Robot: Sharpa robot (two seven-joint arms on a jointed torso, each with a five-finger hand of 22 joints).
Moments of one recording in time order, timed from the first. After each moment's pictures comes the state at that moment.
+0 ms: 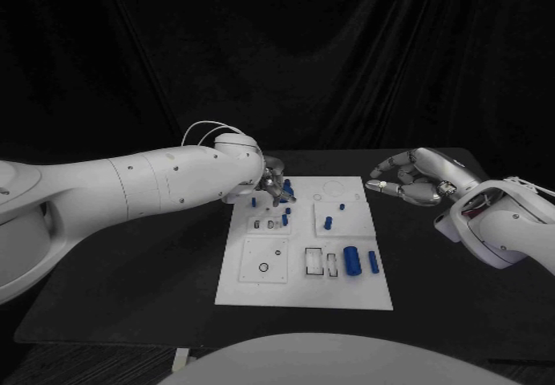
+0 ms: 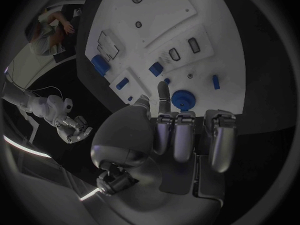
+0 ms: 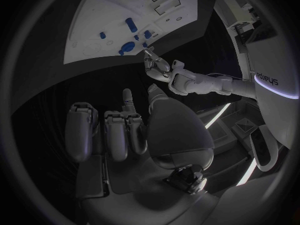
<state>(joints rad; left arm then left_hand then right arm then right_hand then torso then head) 1.32 -0.46 -0.21 1.17 -1.21 0.23 -0.41 1.12 0.11 -0.08 0.28 0.12 1.11 0.02 0.39 0.71 1.47 -0.04 1.57 1.31 1.47 -0.08 1.57 1.31 0.01 1.47 0.04 1.57 1.31 1.25 -1.06 -0.21 1.70 -1.24 -0.54 0.03 1.22 -0.01 0.01 0.27 0.19 0.85 0.11 0.23 0.33 1.47 0.02 1.57 1.31 1.47 -0.05 1.57 1.31 0.04 1.46 0.06 1.39 1.31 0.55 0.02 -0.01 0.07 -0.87</state>
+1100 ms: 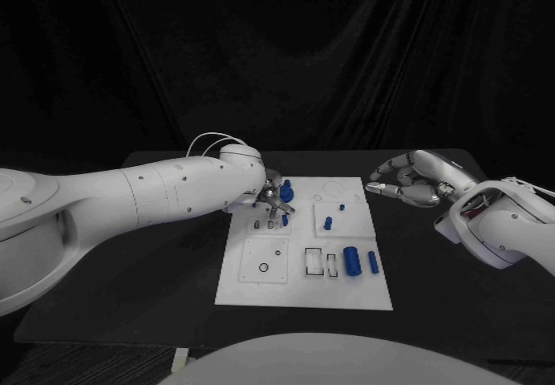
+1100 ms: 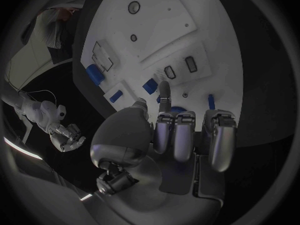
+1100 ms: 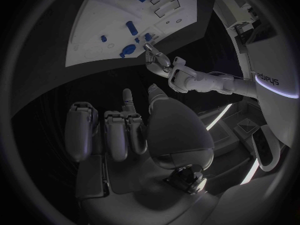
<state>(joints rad) 1.27 -0.43 -0.21 1.13 -1.21 0.28 -0.45 1.04 0.12 -0.09 0.28 0.09 1.14 0.03 0.28 0.65 1.46 -0.03 1.57 1.31 1.47 -0.07 1.57 1.31 0.01 1.47 0.04 1.57 1.31 1.25 -1.06 -0.21 1.69 -1.24 -0.51 0.02 1.22 -0.01 0.01 0.27 0.19 0.85 0.11 0.23 0.33 1.47 0.02 1.57 1.31 1.47 -0.05 1.57 1.31 0.04 1.46 0.06 1.38 1.31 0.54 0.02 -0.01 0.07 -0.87</state>
